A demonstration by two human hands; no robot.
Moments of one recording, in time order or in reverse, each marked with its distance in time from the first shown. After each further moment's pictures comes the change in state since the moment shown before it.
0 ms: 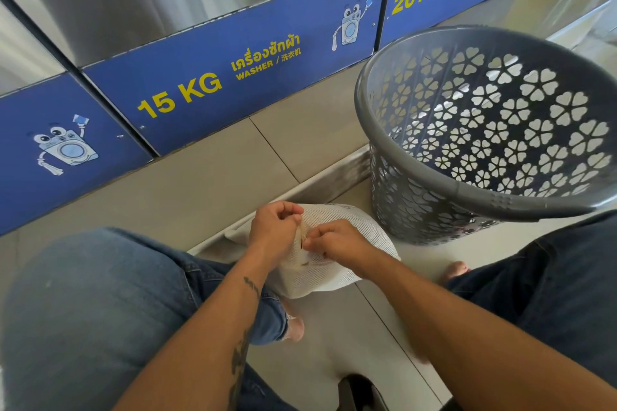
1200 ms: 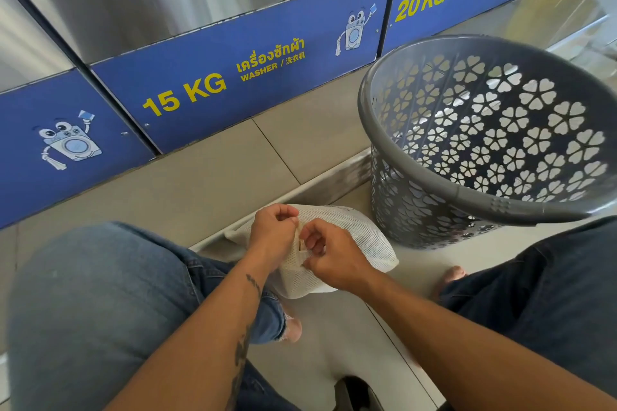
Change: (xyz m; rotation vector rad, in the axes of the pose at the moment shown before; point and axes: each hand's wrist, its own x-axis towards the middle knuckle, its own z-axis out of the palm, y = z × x) left_hand 0.003 -0.009 0.004 -0.096 0.049 -0.050; right_hand -0.008 0.017 0.015 -0.267 0.105 -0.343
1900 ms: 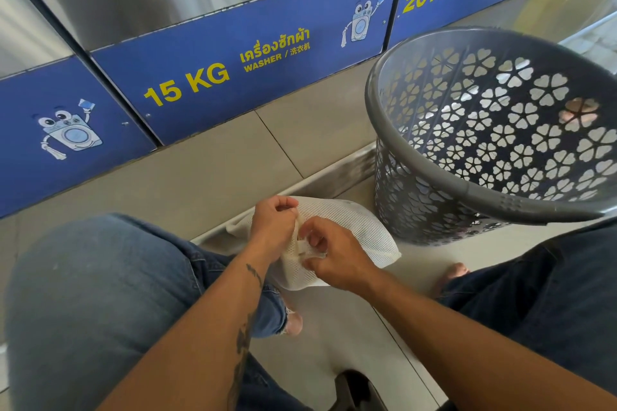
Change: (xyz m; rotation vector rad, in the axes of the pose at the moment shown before) left_hand 0.012 -0.003 -0.001 -0.052 0.011 -0.055; right_hand -0.001 0.006 0.006 -0.165 -0.022 -0.049
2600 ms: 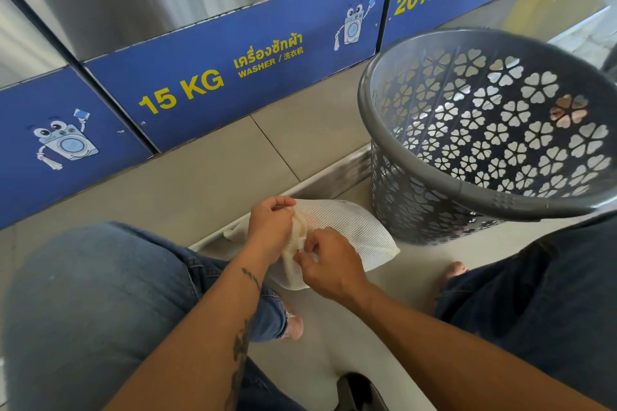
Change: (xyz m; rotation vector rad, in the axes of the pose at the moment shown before) left_hand -0.005 0.010 0.001 -0.089 0.017 -0.051; right_hand -0.007 -0.006 0.020 -0.136 0.170 0.134
